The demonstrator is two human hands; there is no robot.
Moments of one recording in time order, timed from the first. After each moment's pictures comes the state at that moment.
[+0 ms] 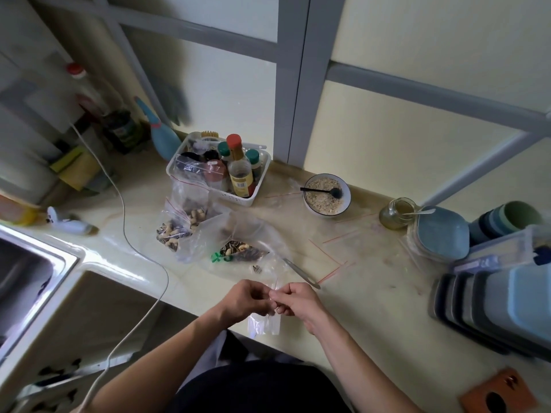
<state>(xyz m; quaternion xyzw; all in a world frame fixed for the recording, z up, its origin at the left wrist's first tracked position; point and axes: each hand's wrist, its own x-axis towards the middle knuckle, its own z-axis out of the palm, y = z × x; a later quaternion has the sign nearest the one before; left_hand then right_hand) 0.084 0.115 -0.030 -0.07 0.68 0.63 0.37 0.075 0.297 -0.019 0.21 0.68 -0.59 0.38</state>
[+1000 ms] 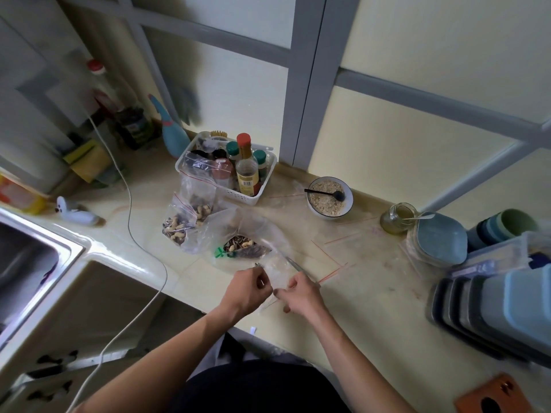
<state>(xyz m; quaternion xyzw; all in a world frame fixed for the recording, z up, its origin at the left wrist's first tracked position) 0.085 0.129 -0.004 -0.08 0.90 0.39 0.18 0.072 0.290 0.001 0.16 0.85 -0.37 0.33</state>
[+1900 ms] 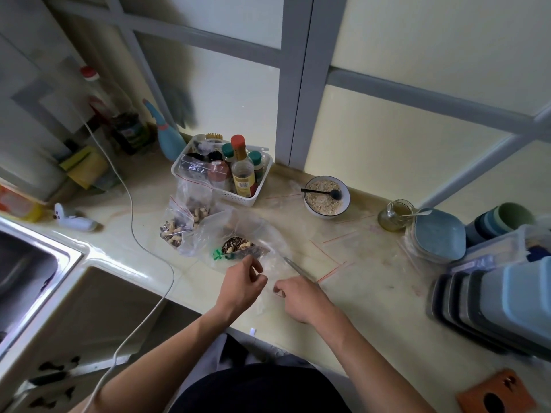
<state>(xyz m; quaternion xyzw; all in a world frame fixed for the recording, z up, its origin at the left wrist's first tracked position) 0.079 0.128 0.000 -0.11 0.89 0.43 0.11 0.067 0.298 0.032 -0.18 0.91 -0.13 0.34</state>
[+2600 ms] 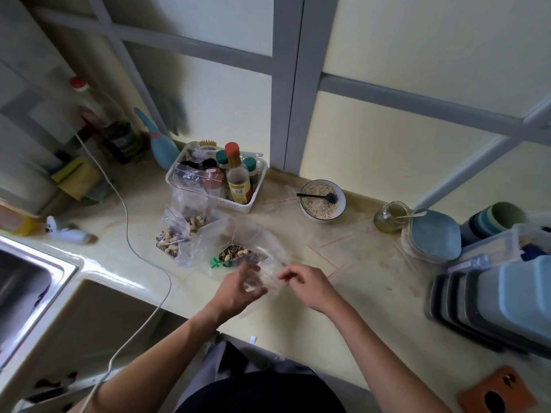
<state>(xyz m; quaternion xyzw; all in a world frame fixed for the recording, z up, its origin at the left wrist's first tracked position) 0.071 0.104 -0.011 -0.03 0.87 0.45 0.19 0.043 0.323 0.017 -0.03 0.86 -0.42 0.28</state>
